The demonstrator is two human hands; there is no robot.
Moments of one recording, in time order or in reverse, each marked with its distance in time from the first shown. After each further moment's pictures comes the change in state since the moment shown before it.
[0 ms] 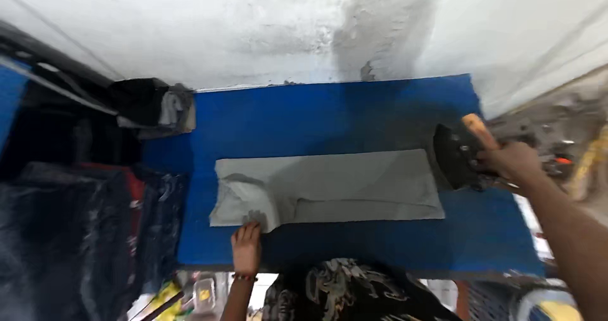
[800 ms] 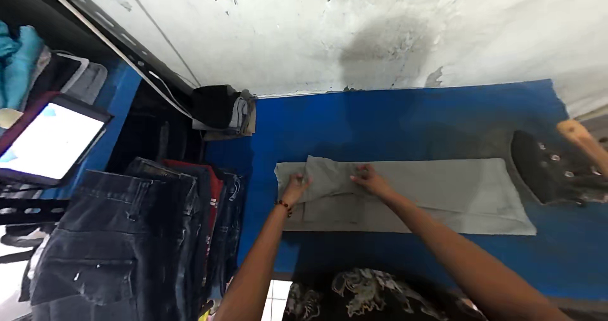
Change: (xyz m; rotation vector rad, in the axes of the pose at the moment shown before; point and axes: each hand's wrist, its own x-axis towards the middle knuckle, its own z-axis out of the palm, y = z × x) left_hand 0.185 -0.067 -0.037 -0.843 -0.625 -0.571; right_hand -0.221 -0.293 0.230 0.440 -0.704 -0.387
